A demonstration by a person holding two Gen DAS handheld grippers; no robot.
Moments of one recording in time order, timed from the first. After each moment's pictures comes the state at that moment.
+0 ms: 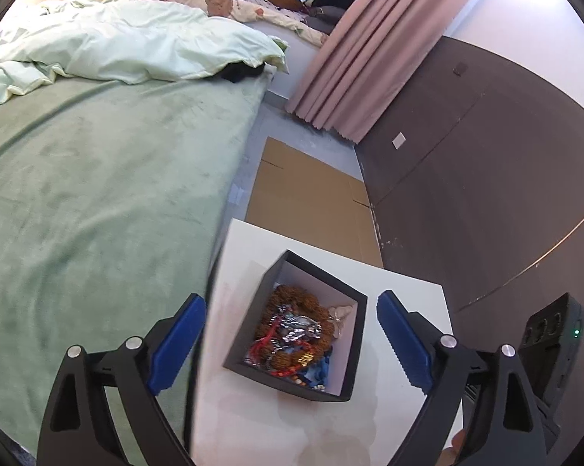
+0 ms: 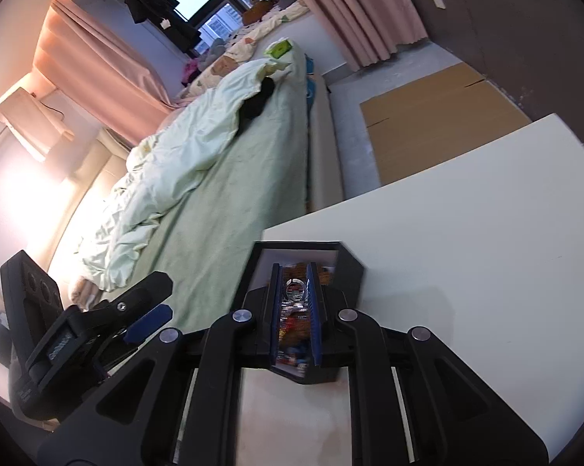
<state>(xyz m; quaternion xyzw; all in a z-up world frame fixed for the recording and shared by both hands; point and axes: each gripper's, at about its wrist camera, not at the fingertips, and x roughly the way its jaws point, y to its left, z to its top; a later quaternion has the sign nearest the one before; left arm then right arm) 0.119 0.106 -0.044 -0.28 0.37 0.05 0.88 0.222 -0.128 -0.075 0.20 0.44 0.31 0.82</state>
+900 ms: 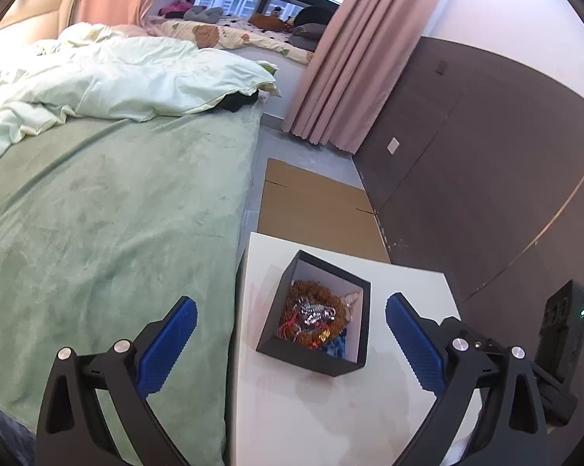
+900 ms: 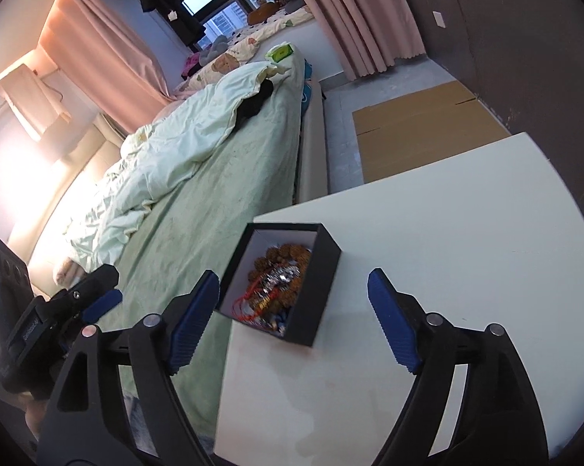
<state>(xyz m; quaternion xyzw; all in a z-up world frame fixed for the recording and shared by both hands) 0.068 0.098 -0.012 -0.21 0.35 0.06 0.91 0.182 -0.158 -0.056 0.15 0.43 0.29 0.84</state>
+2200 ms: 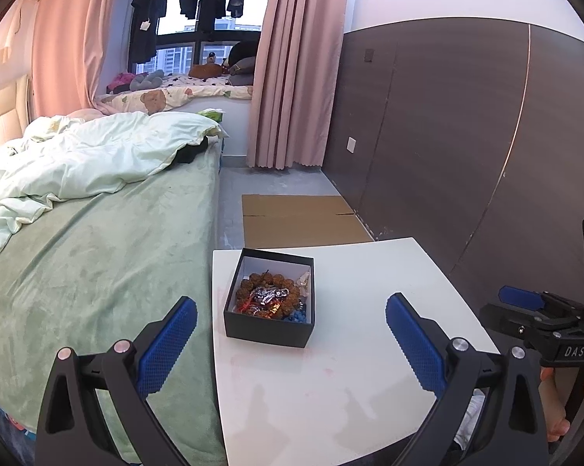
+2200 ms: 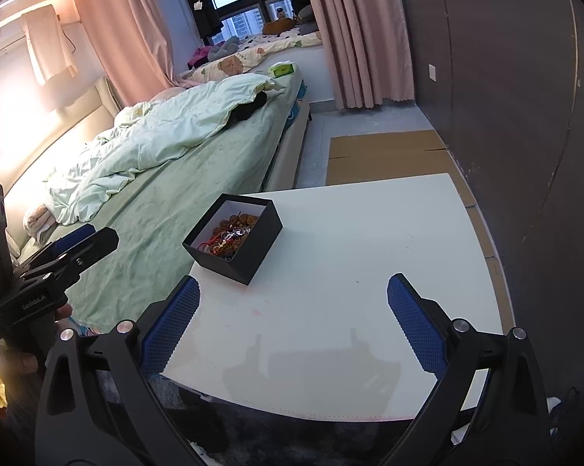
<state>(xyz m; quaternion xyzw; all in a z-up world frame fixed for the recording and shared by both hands) 0.013 0.003 0.012 -0.07 0.30 0.02 0.95 0.101 -0.233 -0.019 0.04 0.38 0.27 0.88</state>
